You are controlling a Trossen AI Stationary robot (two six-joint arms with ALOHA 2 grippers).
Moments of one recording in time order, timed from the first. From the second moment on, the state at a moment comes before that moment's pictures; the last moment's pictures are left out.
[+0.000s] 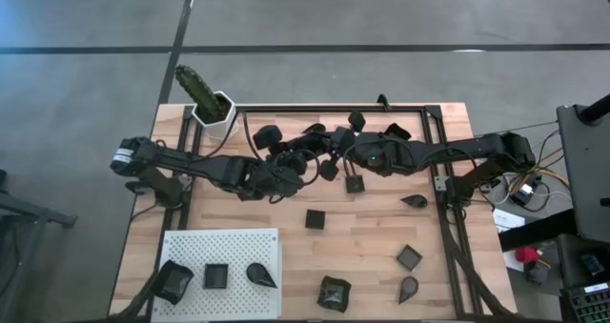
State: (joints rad) left arm -0.17 1.57 1.45 -0.57 -1.10 0.21; right arm 0.01 1.45 1.14 0.04 0.58 -0.03
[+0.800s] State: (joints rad) left arm -0.17 1.57 1.45 -0.57 -1.09 0.21; right arm 0.01 1.45 1.14 0.04 0.58 -0.03
